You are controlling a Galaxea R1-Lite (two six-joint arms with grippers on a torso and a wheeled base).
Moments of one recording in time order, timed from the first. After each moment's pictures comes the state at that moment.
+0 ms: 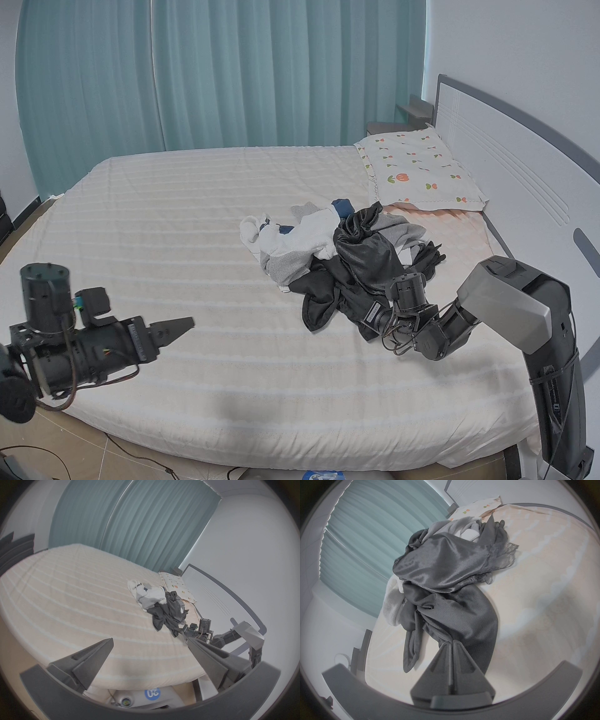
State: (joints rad) left arm -0.33 1.40 -0.41 -0.54 -0.10 -0.49; right arm 0.41 2.55 -1.29 -0.68 -0.07 0.85
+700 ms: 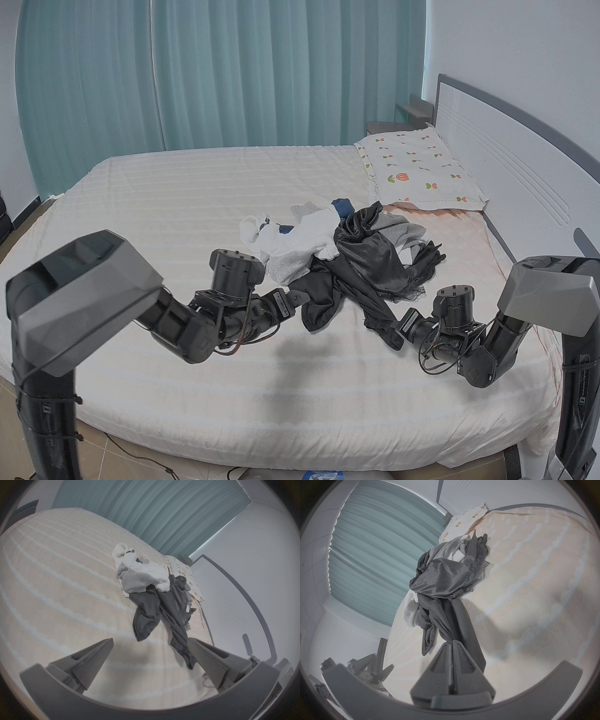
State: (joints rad) left arm -0.50 2.25 -1.12 -0.59 -0.04 -0.78; right arm 0.36 2.33 -0.76 -1.10 0.01 0.94
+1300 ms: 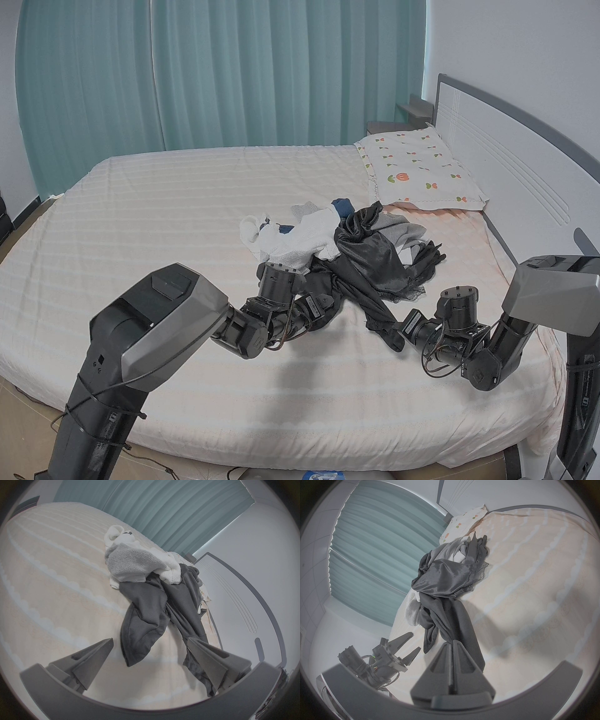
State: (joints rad) left arm -0.54 2.60 -1.58 -0.49 -0.01 -0.81; right arm 0.37 2.30 -0.71 -1.12 0.00 0.95
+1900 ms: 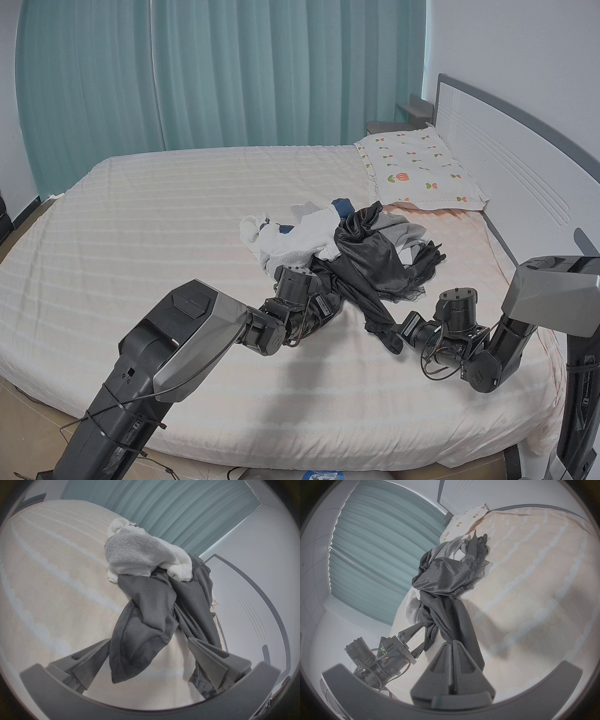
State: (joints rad) left arm -0.55 2.75 -1.85 -0.35 0.06 -0.87; right arm 0.38 2.30 -0.70 -1.12 0.00 0.95
